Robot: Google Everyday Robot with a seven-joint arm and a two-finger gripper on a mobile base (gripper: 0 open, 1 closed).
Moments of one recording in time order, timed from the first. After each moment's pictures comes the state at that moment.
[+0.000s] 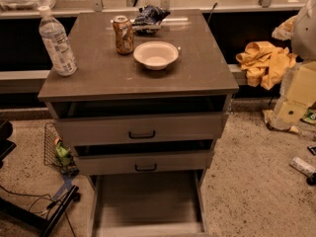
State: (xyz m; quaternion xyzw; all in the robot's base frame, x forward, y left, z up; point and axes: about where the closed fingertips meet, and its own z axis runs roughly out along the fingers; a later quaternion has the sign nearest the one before) arm 0.438 -0.214 0.985 -0.60 0.78 -0.05 0.17
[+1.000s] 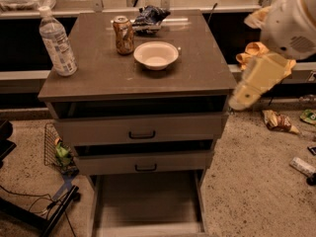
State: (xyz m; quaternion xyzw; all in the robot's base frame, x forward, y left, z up) arm 0.481 -0.167 0.988 -0.59 0.75 0.00 0.29
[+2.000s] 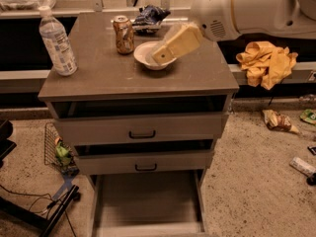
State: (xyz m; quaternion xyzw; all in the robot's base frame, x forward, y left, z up) arm 0.552 -0.024 1.043 -0.53 0.63 0.13 0.55
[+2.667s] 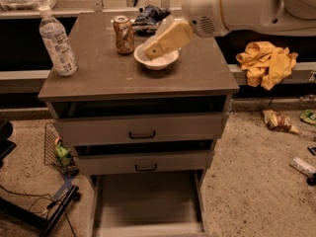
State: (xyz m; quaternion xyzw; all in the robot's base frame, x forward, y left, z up) arm 0.565 -0.008 1.047 -0.52 0.63 0.14 0.56
